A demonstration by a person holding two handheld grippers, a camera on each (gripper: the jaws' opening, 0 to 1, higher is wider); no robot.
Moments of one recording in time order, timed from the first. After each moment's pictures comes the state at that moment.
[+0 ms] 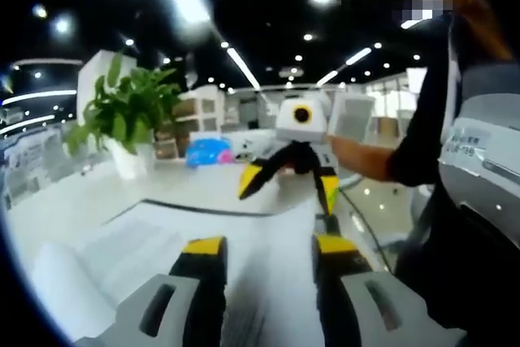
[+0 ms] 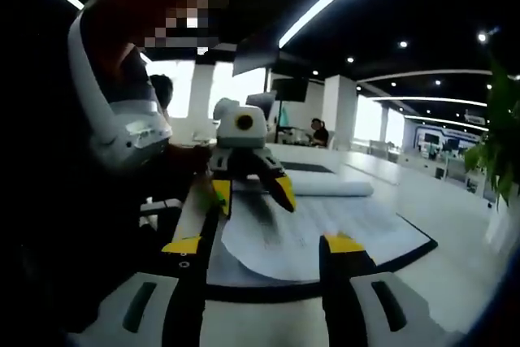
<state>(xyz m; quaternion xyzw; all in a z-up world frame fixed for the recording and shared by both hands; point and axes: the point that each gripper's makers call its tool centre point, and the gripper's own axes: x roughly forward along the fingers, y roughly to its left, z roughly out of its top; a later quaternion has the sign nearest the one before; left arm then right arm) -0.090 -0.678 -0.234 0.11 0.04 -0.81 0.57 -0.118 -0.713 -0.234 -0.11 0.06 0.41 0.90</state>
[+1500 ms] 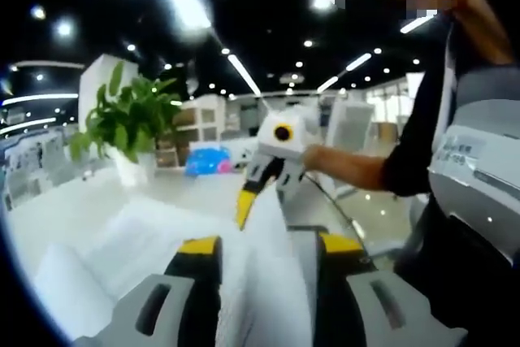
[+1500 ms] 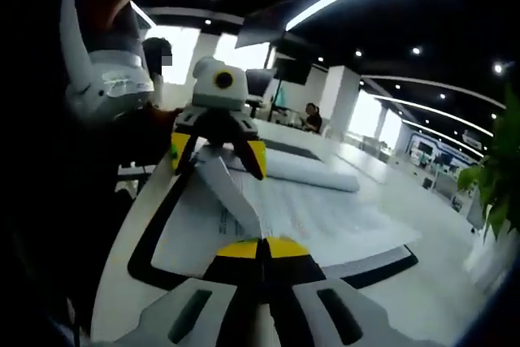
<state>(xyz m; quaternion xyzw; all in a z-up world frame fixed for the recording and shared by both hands) -0.099 -0.670 -0.218 0.09 0.03 -0.81 0.58 -0.088 -0.720 -0.244 -0.20 0.08 0.38 0.90</state>
